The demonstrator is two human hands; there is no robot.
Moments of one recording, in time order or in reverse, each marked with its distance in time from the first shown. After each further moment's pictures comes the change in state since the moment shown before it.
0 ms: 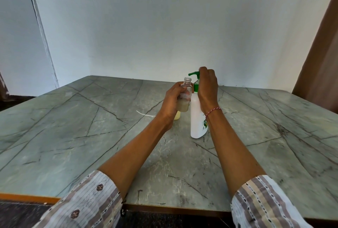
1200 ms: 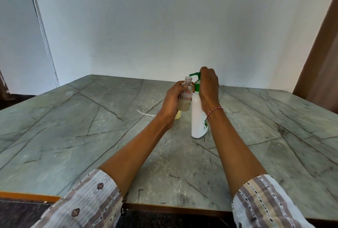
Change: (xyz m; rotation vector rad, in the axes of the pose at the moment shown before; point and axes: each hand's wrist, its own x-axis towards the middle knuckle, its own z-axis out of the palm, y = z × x) left_hand -0.001 0.001 0.000 -0.023 -0.022 -0.012; right_hand 0.000 0.000 -0.002 -0.091 -0.045 -0.040
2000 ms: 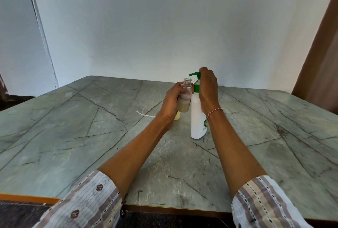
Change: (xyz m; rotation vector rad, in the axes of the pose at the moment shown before) left_hand -0.001 0.000 0.002 0.021 0.015 -0.016; right_hand -0.001 -0.002 -0.001 0.109 -0.015 0.028
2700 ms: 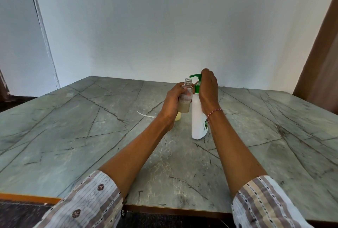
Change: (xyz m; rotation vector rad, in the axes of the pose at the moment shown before) left_hand -0.001 0.000 -0.001 0.030 -0.016 0.017; right_hand -0.004 0.003 0.000 -0.034 -0.002 -0.002
